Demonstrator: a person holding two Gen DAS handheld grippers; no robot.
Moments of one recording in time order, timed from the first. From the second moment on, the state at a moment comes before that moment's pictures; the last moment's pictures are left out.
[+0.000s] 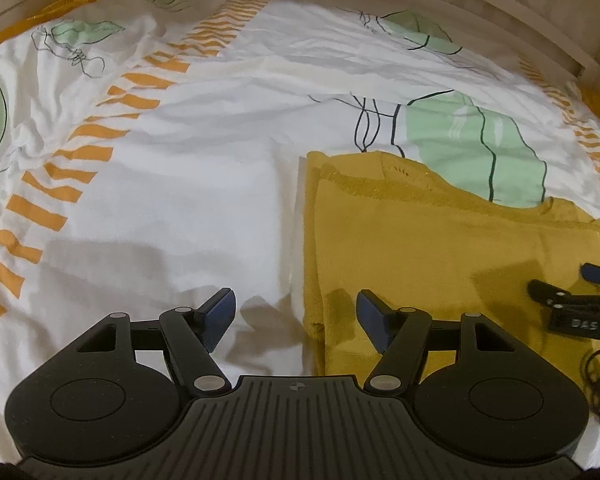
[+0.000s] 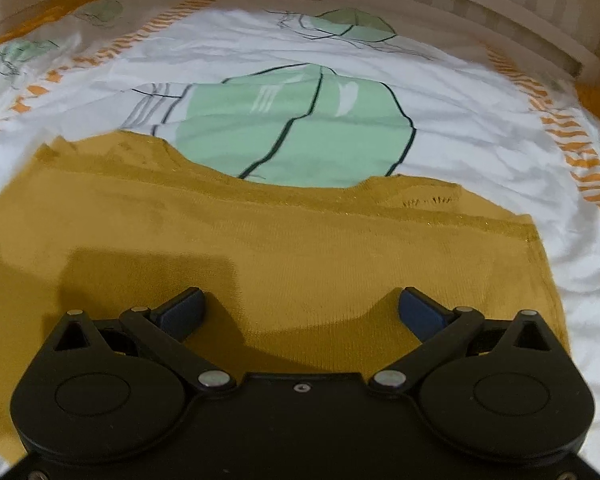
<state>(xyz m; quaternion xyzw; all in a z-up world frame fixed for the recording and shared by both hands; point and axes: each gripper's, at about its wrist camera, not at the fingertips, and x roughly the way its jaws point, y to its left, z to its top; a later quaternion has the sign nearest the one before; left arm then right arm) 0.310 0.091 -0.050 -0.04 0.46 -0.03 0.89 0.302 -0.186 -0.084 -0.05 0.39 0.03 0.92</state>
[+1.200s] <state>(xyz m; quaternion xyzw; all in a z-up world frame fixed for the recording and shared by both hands) 0.313 0.101 -0.053 -0.06 0.47 -0.04 0.88 0.269 -0.401 -0.107 0.35 0.35 0.18 0.85</state>
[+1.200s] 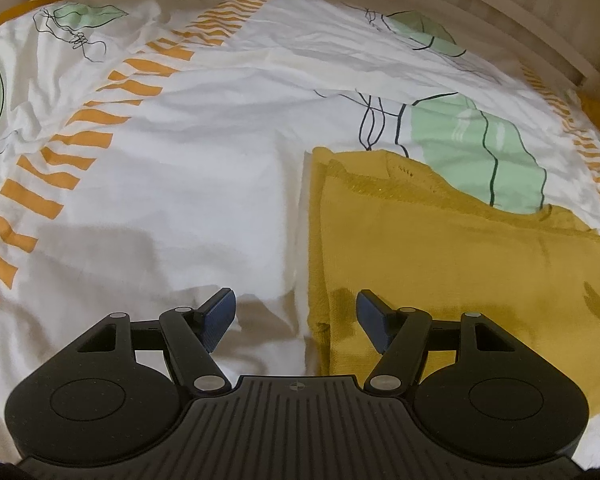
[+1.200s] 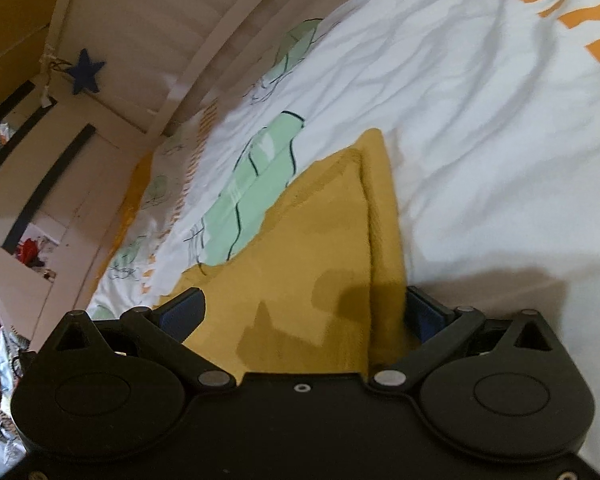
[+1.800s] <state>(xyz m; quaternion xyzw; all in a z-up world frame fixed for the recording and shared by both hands) 0.314 0.102 -0.049 -0.06 0.46 -0.04 0.88 0.277 -0.356 -0.081 0.29 0.40 0.15 0.86</state>
